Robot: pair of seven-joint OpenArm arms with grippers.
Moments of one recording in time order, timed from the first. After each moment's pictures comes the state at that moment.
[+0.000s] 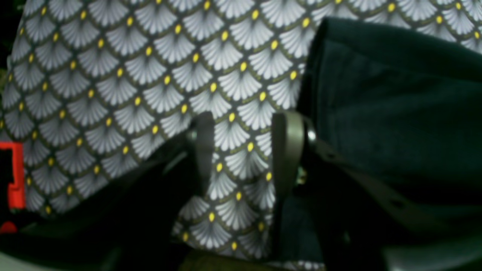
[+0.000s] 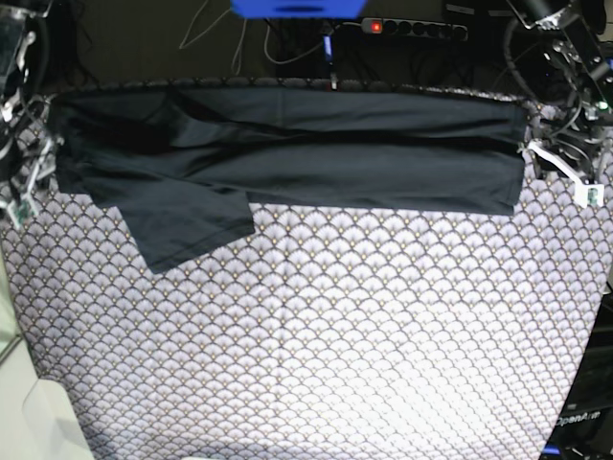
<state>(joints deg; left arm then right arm) 10.4 -11.3 -41.0 92.4 -13.3 -32.5 48.8 -15.6 23.7 30.4 101.3 -13.5 40.4 -30.1</state>
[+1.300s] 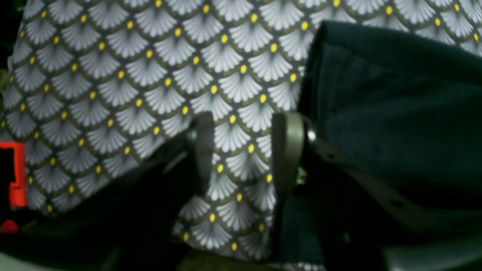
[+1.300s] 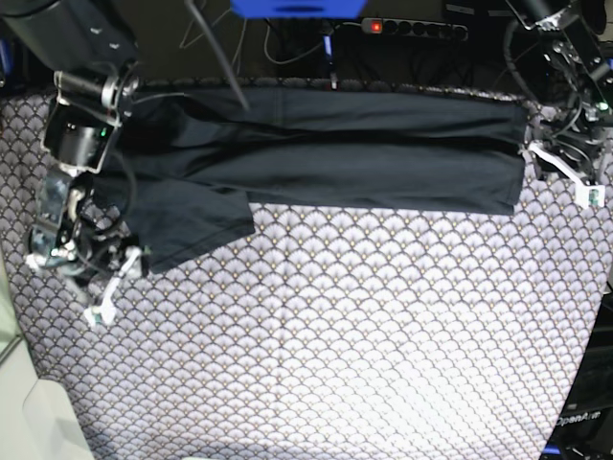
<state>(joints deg) 10.2 -11.1 -41.0 92.7 -13.3 -32.3 49.2 21.9 10.4 24.4 60.7 -3.4 40.1 -47.6</state>
